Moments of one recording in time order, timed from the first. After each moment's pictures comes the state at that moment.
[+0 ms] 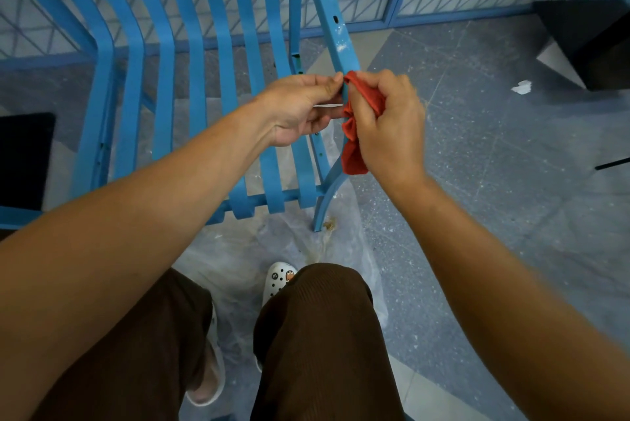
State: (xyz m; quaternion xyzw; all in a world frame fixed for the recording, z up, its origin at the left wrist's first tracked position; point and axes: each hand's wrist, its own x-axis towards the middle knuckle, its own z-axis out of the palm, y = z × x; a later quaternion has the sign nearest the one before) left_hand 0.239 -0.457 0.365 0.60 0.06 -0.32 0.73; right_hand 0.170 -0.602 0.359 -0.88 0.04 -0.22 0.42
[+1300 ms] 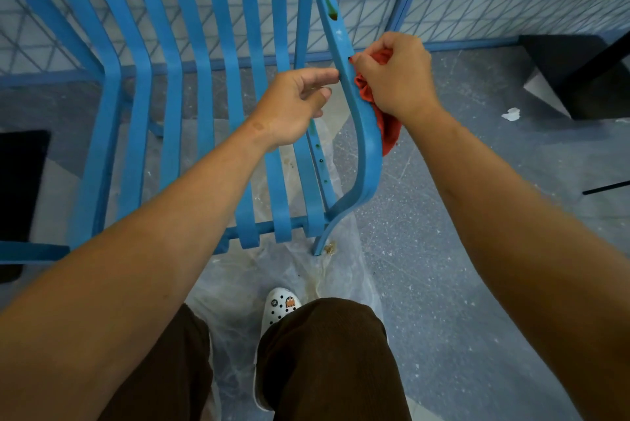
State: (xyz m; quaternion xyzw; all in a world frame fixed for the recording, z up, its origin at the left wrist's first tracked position) left_hand 0.284 -0.431 0.357 0.76 -0.12 -0.09 0.64; right_hand 0.274 -0.599 0.419 -0.88 0.09 -0.11 0.45
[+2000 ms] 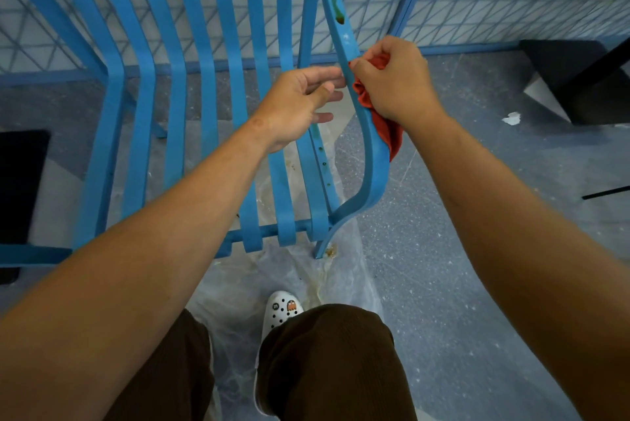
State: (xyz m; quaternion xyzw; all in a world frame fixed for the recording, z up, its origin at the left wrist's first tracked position) left_hand 0.288 -0.426 0.363 0.70 -0.09 -0.14 0.69; right_hand 0.284 -0.590 0.412 -0.90 0.09 -0.09 0.43
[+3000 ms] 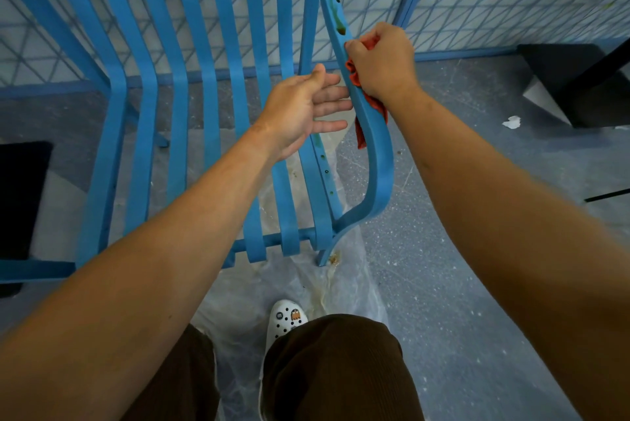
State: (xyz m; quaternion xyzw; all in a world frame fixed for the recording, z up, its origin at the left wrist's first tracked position) left_hand 0.286 -0.428 0.380 0.59 -0.01 -0.21 0.78; right_hand 0.329 -0.576 0.412 -0.88 0.12 -0.12 0.44
